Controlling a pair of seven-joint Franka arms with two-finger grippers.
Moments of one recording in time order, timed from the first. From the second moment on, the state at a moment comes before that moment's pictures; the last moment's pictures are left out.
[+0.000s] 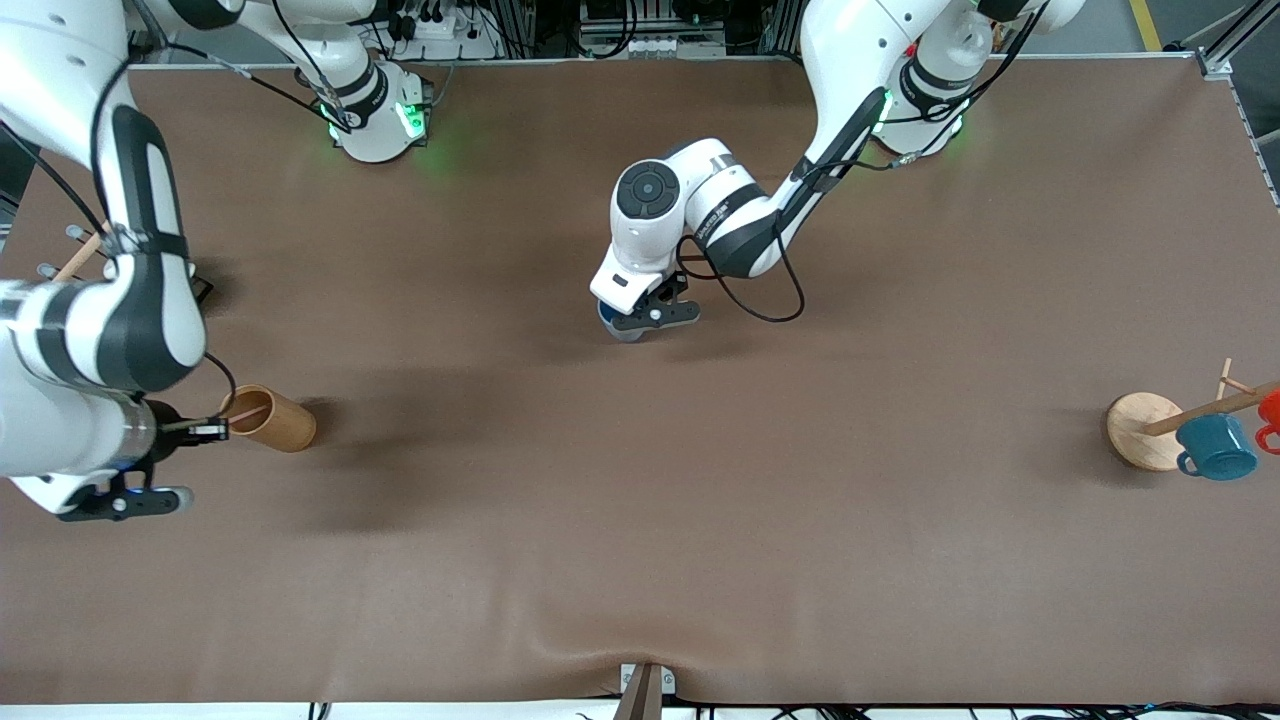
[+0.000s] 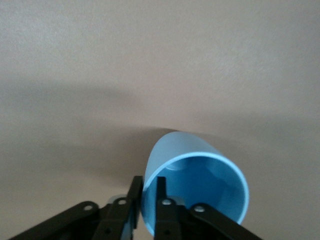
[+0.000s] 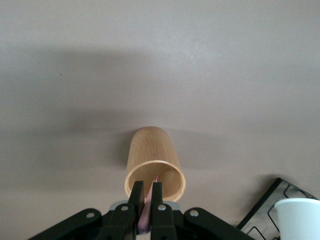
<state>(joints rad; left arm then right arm) -0.60 0.61 -0.33 -1.69 0.14 2.27 -1.16 -0.01 0.55 -0.04 -1.32 -0.09 1.70 -0.11</state>
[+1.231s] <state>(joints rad) 0.08 0.11 -0.31 -1.54 0.10 1.77 -0.52 0.30 0.36 0.28 -1.40 -0.02 1.83 -0.22</state>
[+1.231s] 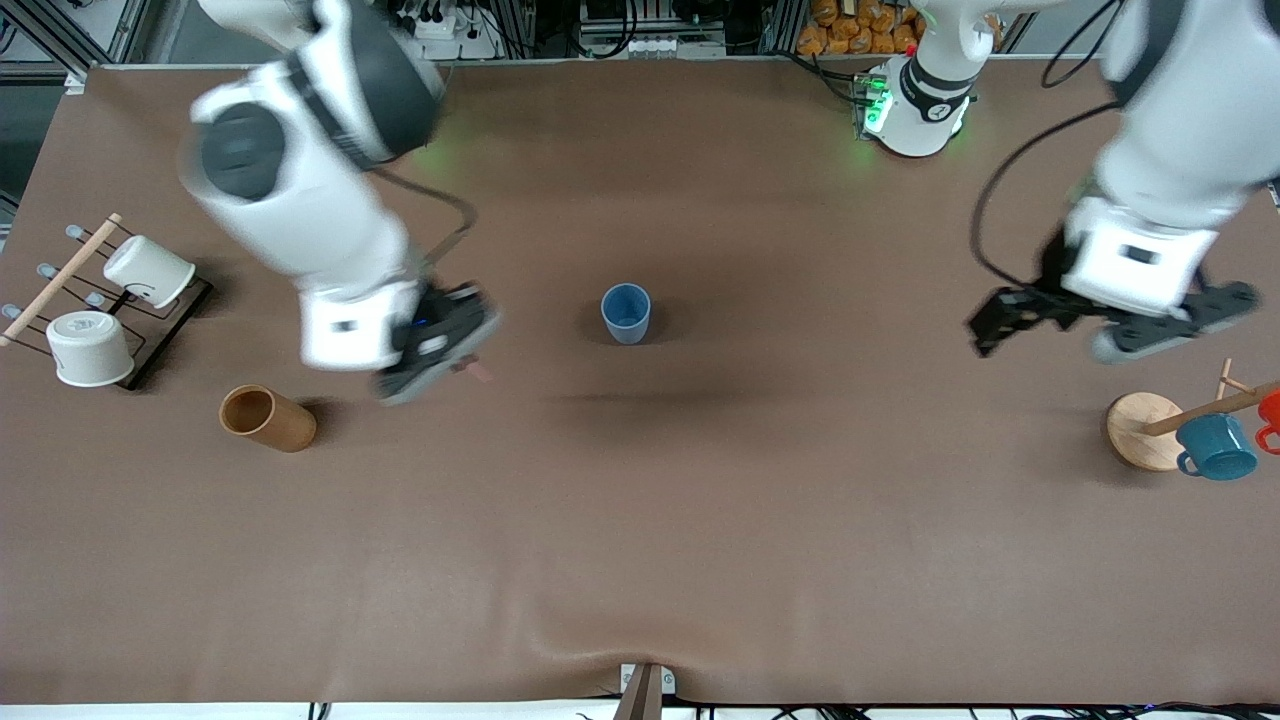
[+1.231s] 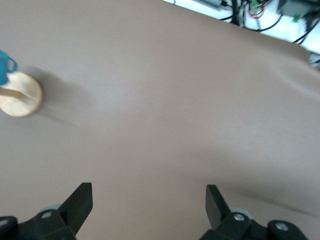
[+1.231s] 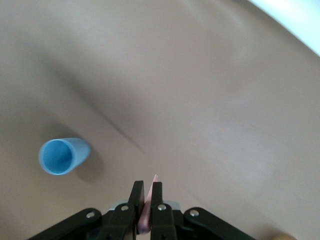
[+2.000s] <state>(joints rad) 0.03 0.01 -0.09 -1.57 0.03 1.60 -0.13 0.56 0.39 0.28 -1.48 -0.02 1.96 -0.15</state>
